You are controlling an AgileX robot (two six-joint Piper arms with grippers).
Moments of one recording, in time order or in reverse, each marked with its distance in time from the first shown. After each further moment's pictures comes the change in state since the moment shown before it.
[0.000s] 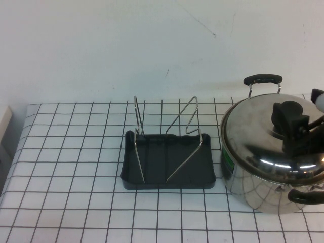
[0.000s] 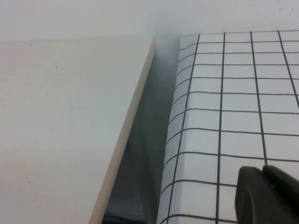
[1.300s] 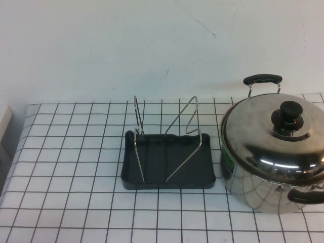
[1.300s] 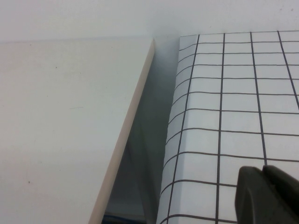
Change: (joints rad) right arm -0.475 -0.695 0.146 0.115 0.644 -0.107; left arm 0.000 0.000 0.000 0.000 0.000 0.000
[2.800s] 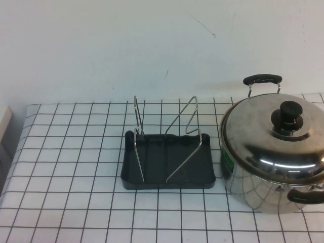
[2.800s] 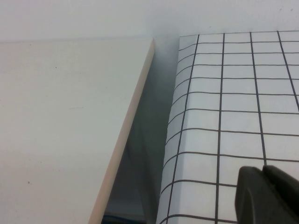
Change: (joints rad) right arm 0.000 -0.497 0.390 -0.372 0.250 0.315; left arm 0.000 0.000 0.000 0.000 0.000 0.000
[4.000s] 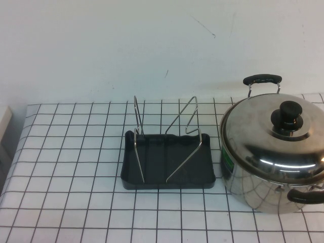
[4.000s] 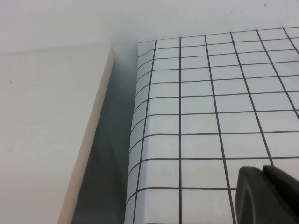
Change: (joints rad) right arm 0.000 0.000 0.000 0.010 0.000 0.004; left arm -0.127 0.000 0.000 0.000 0.000 0.000
